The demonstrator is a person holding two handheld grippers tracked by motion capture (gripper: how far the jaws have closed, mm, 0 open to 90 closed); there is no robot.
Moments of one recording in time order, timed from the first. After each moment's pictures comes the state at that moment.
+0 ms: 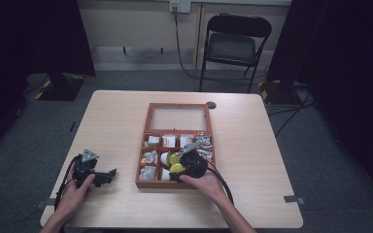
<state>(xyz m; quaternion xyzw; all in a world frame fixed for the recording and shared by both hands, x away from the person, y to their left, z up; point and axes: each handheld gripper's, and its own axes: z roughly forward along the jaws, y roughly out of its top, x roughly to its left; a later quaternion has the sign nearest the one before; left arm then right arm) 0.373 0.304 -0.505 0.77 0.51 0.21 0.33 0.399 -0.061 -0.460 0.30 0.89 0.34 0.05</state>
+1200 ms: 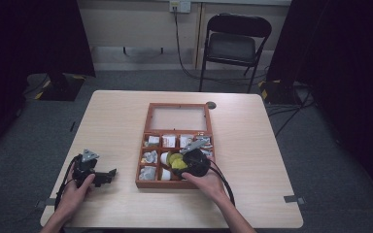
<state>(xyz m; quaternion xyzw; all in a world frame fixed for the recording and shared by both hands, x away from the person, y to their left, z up) 0.373 0.304 -0.505 0.77 0.51 0.21 0.33 0.400 -0.068 -0.454 0.32 0.87 0.36 0.07</state>
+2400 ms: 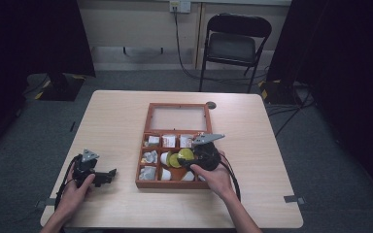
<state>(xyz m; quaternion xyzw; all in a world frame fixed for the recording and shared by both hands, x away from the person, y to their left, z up) 0.373 0.304 -0.505 0.77 0.51 0.21 0.33 0.402 -0.096 -0.425 0.33 0.84 0.43 0.09</state>
